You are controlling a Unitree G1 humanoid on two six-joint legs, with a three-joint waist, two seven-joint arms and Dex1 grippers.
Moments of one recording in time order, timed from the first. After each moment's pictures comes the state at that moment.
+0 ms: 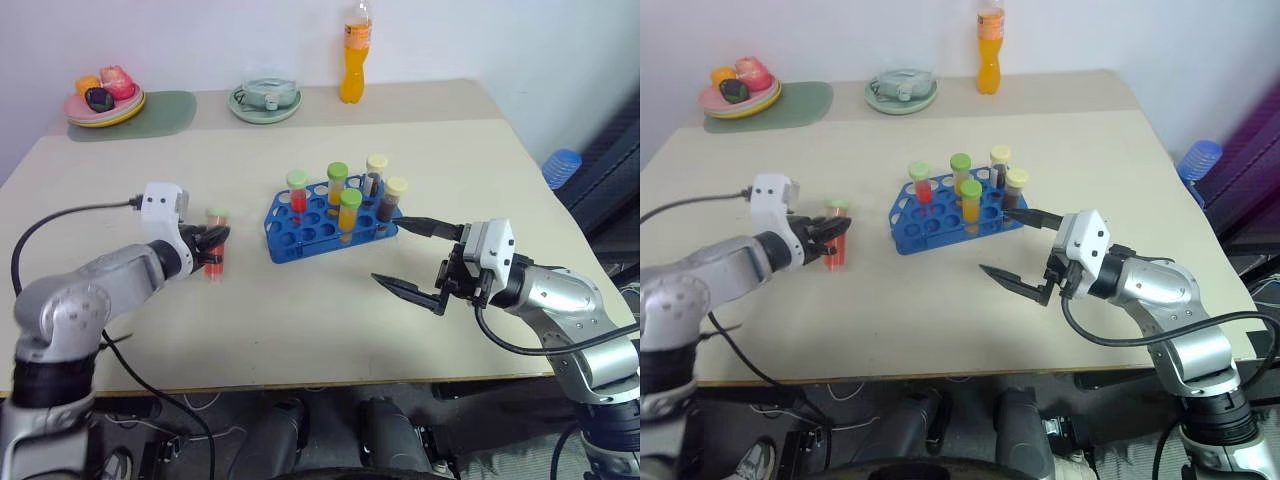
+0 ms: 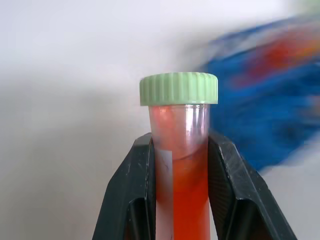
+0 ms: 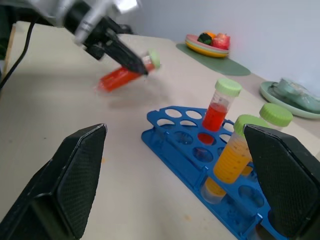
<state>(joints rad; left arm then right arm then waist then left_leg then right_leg) -0.28 0.76 0.11 -0.36 -0.84 0.82 -0.20 -0.15 -0.68 -0.04 -0.43 0.50 0.21 0.87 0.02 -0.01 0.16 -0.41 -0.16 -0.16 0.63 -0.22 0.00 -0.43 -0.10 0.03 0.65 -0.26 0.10</state>
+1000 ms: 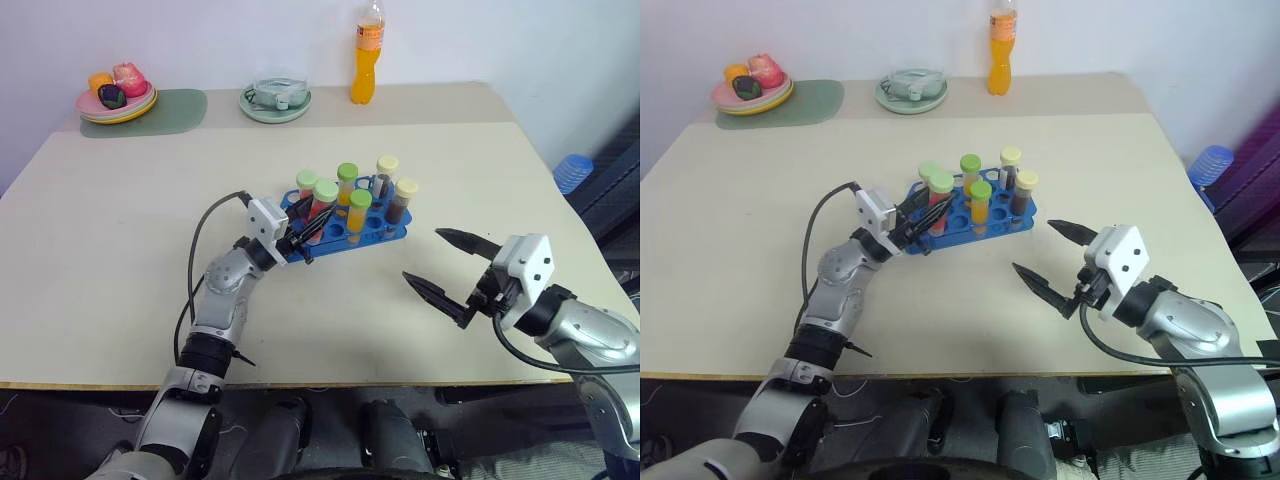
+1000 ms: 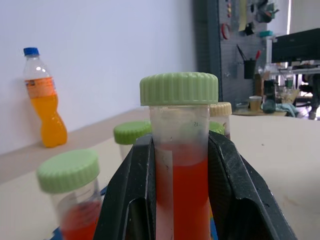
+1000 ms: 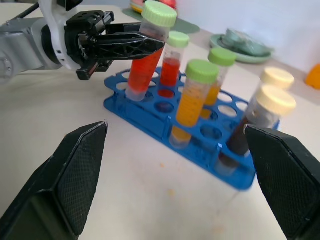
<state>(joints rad) -0.52 0.13 -0.09 0.44 -0.28 -0.42 -0.74 0.14 -0.68 -0.28 -0.64 0.54 0.41 0.69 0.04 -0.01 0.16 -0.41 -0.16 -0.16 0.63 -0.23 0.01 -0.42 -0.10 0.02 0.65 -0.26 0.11</state>
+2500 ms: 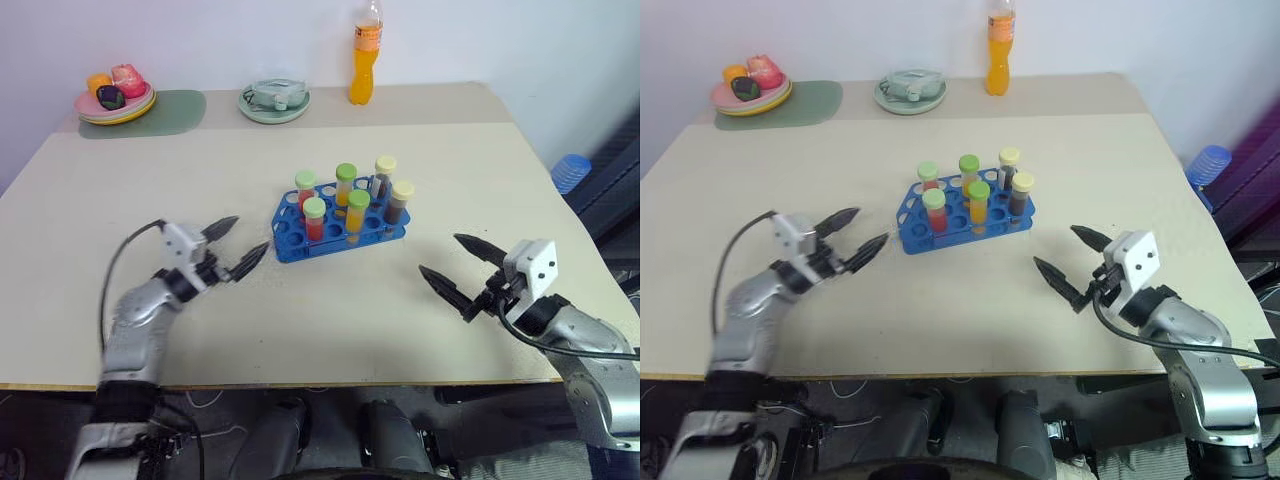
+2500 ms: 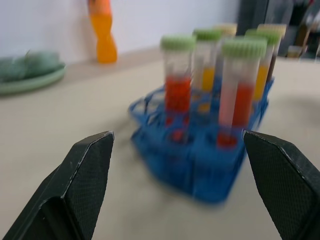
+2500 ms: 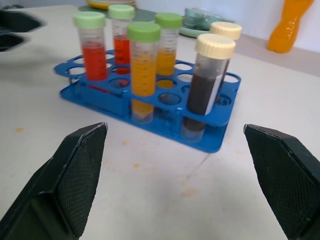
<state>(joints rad) -0.14 0.50 0.17 0.07 -0.45 -0.02 -0.83 0.07 -0.58 -0.24 -0.38 0.47 0.28 0.68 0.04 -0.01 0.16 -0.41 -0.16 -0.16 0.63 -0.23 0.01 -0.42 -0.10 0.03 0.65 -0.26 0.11</state>
